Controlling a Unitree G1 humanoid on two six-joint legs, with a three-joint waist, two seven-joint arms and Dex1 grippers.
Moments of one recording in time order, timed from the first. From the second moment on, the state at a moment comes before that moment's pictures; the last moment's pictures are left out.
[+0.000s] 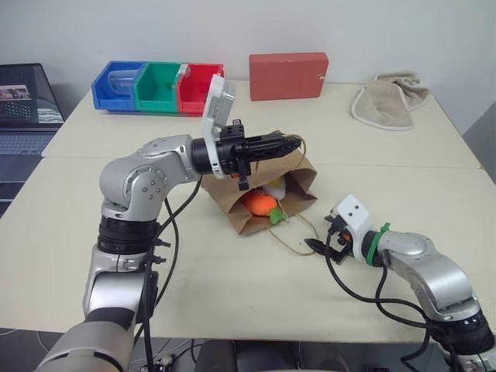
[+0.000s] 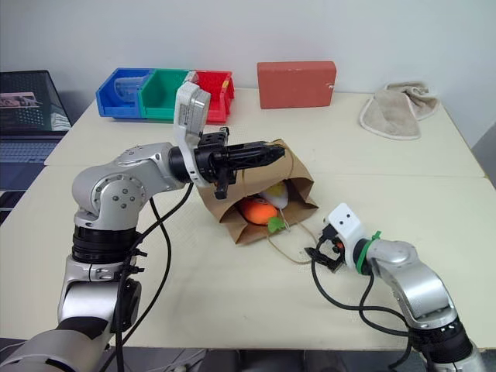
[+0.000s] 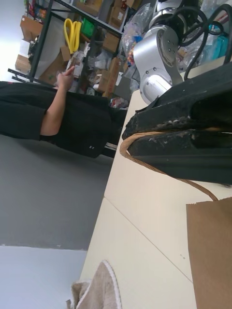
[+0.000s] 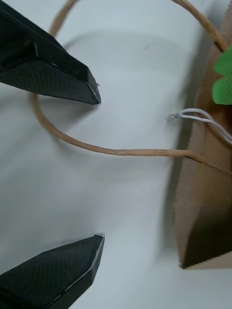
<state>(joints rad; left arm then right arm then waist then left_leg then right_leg) -0.86 0.45 0.02 -0.07 -0.80 0.86 -0.96 -0.26 -0.54 0.14 -0.43 0.21 0.92 0.61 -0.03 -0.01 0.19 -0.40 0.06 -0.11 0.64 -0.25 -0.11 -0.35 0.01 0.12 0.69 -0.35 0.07</state>
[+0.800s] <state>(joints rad) -0.95 0.50 0.05 -0.03 -0.80 0.86 -0.95 -0.36 -0.59 -0.16 -0.59 0.58 1.19 0.68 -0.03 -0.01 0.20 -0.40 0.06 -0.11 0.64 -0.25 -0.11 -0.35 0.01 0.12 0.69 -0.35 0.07</state>
